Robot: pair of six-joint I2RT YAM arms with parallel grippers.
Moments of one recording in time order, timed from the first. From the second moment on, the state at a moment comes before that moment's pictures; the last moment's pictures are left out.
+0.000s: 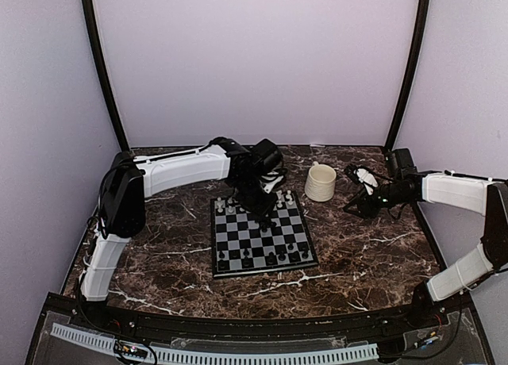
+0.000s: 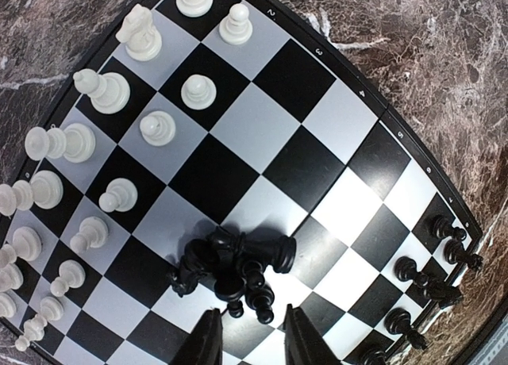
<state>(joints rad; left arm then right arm) -0.88 2.29 2.06 -0.99 0.07 -0.19 0.18 1.39 0.80 -0.35 -0.52 -0.50</state>
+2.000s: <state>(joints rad) -0.90 2.33 2.05 -1.04 0.11 -0.19 0.18 1.40 0.80 -0.35 -0.52 -0.51</state>
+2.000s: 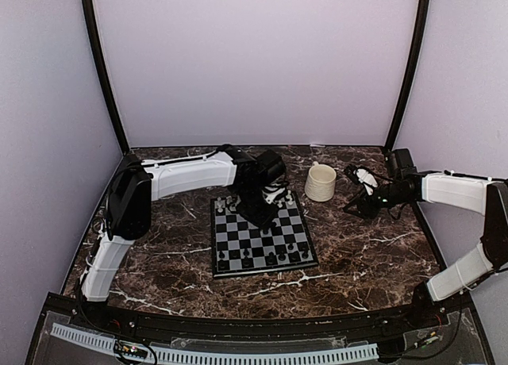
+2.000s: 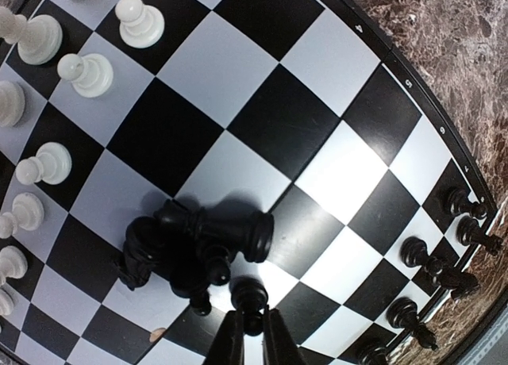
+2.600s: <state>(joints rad) -0.99 2.33 2.06 -1.04 0.21 -0.18 0.18 1.40 0.80 -0.35 -0.52 -0.51</state>
